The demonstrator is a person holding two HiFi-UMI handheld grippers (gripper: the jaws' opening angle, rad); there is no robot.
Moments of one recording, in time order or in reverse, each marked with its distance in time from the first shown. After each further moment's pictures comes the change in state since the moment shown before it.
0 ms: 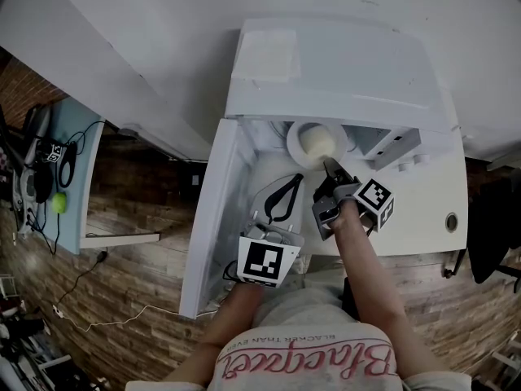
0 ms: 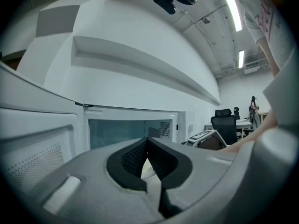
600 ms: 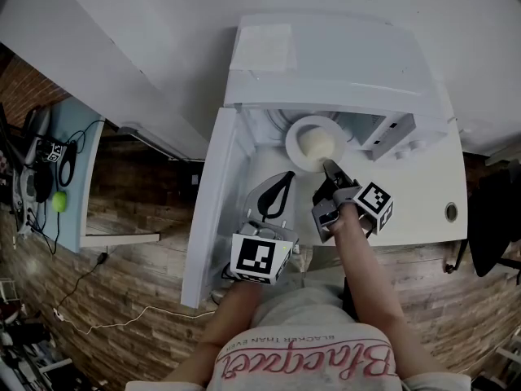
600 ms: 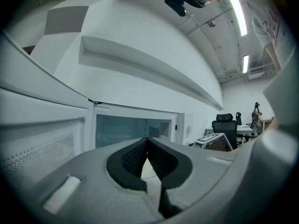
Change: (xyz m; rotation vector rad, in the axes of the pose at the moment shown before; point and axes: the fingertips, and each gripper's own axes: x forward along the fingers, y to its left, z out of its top) left arm -0.023 0.000 -0.010 -0.051 -0.005 0.021; right arm -0.027 -0.007 -0.012 0.007 -0.015 0.035
